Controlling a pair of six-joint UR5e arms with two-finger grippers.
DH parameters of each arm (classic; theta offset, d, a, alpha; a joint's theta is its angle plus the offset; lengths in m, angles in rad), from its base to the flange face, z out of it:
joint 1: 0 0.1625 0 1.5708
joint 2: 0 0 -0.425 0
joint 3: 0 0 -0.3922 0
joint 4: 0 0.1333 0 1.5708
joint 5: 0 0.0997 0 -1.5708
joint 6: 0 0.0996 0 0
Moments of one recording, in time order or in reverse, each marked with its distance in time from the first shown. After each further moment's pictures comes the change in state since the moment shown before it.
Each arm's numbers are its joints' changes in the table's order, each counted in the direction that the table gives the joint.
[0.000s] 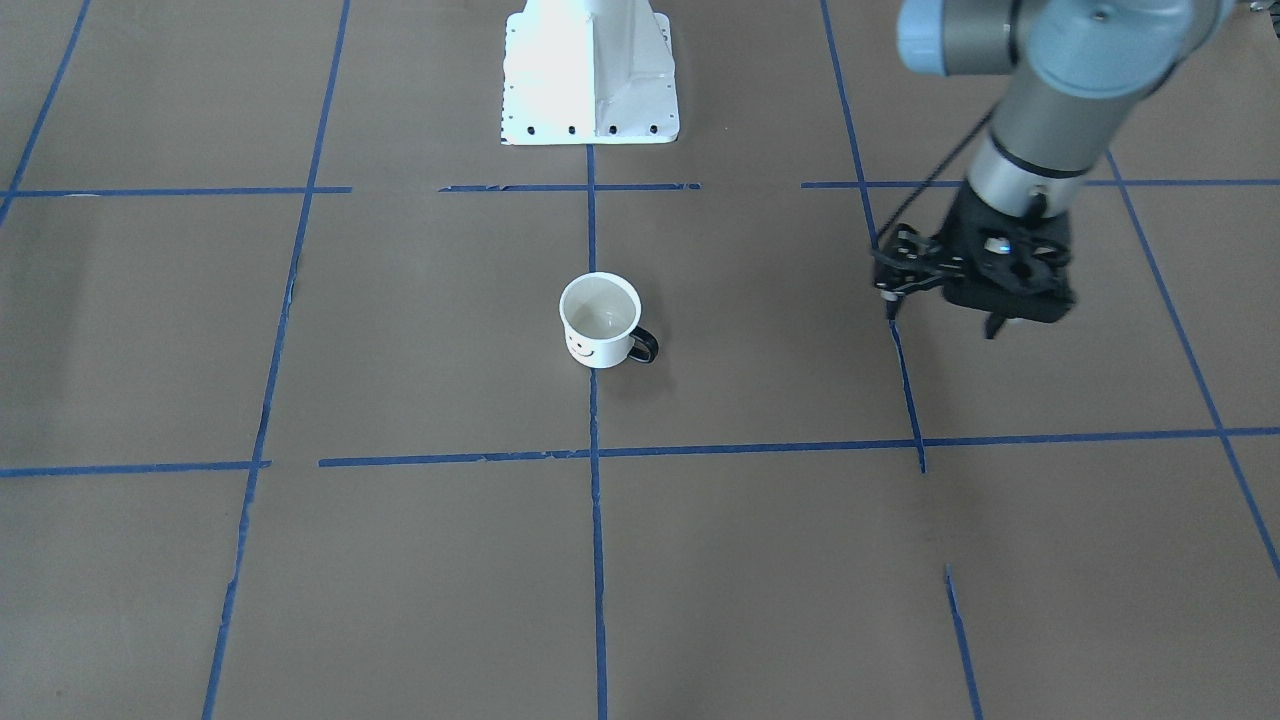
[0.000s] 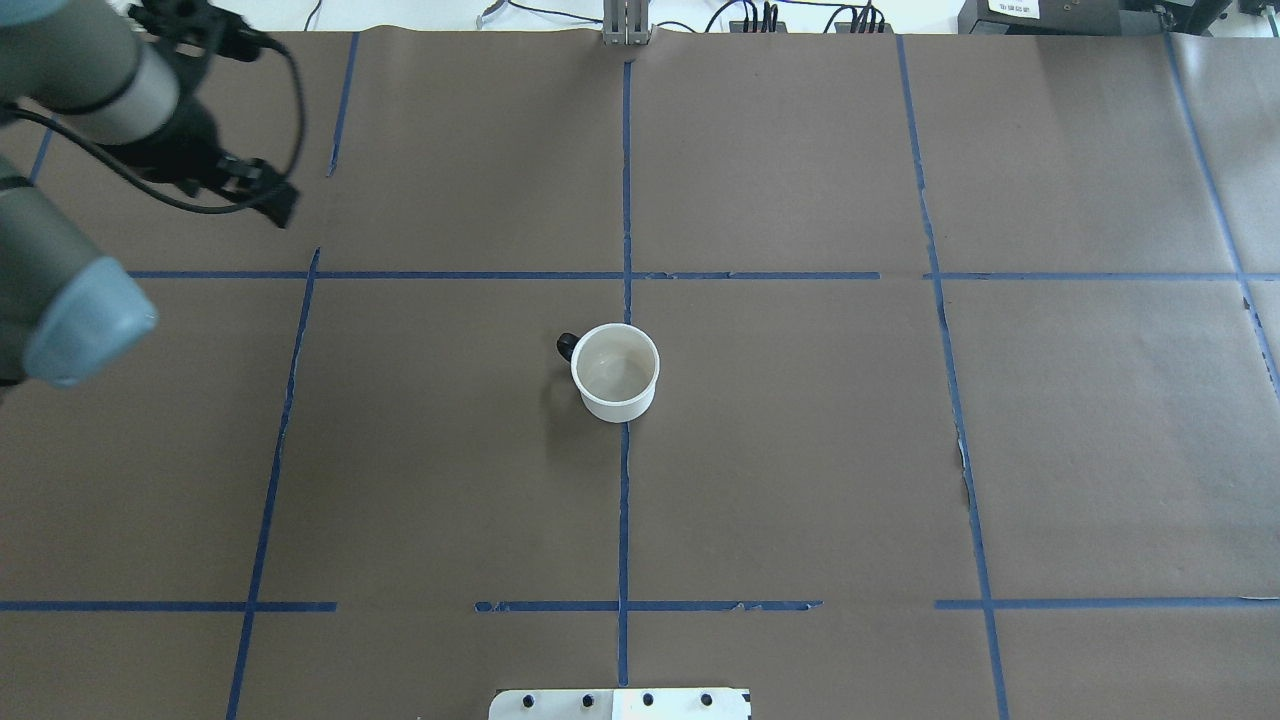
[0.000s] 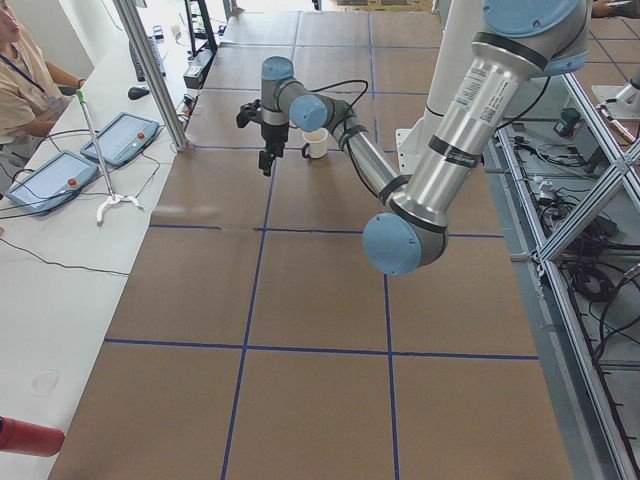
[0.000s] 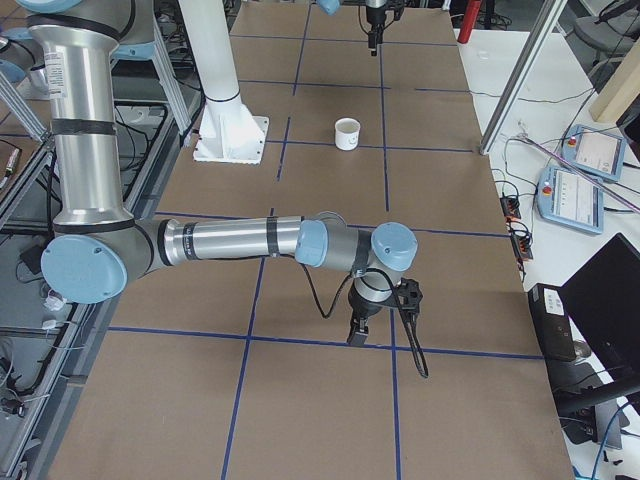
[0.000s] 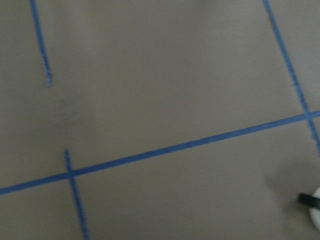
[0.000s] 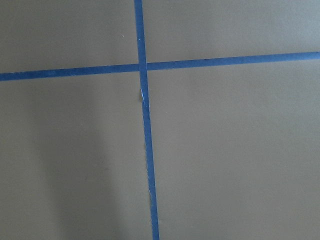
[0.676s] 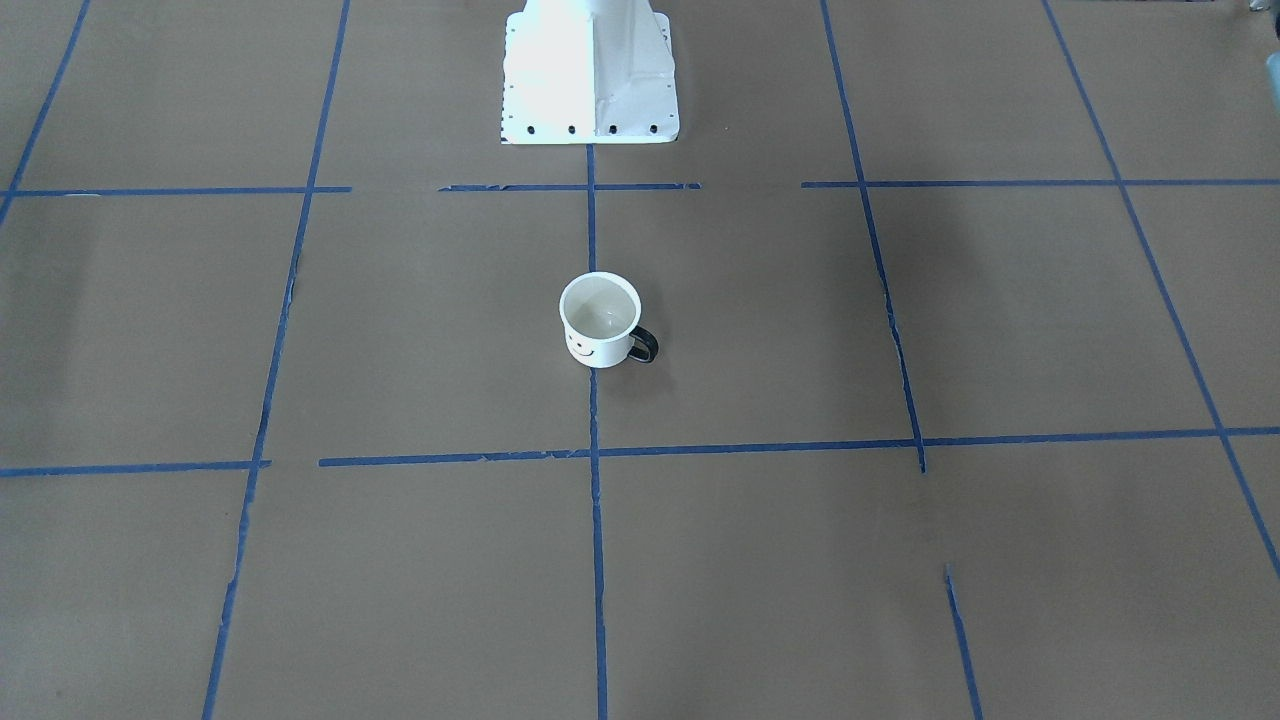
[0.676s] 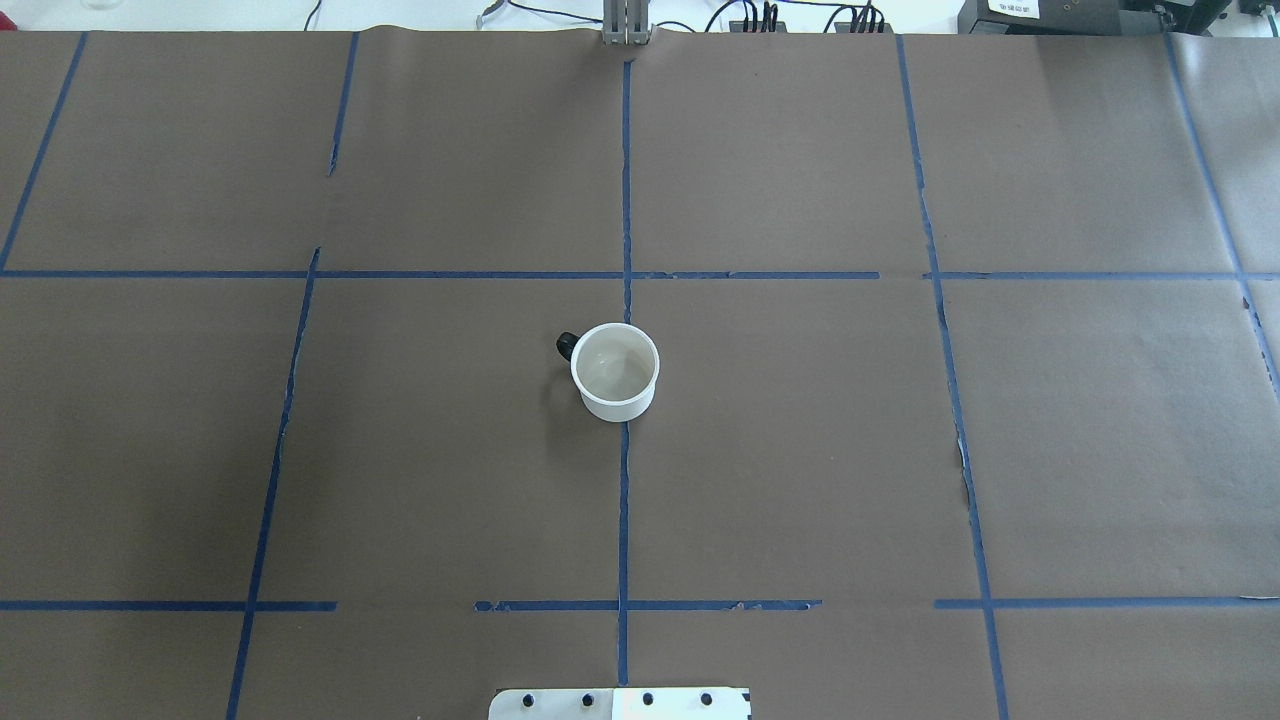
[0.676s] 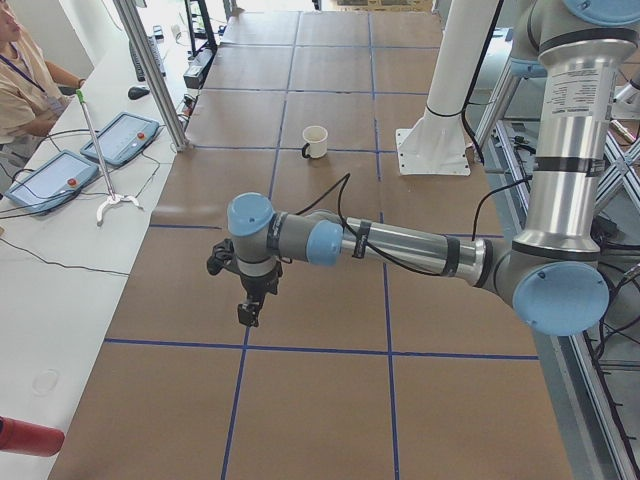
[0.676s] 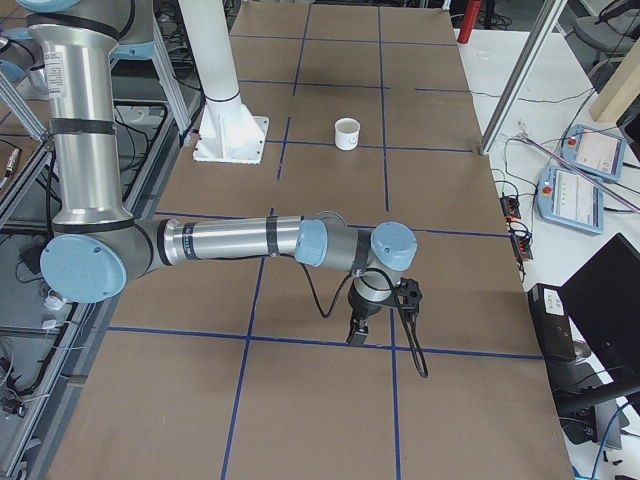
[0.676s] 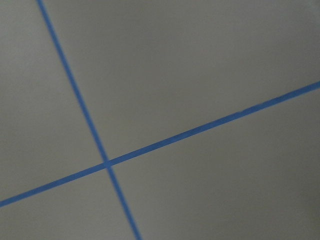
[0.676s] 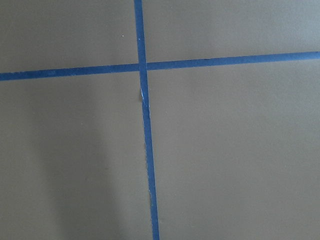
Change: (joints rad) left arm -0.469 0.391 0.225 -0.192 -0.166 0.595; right arm 0.000 0.000 0.000 0.000 0.000 0.000
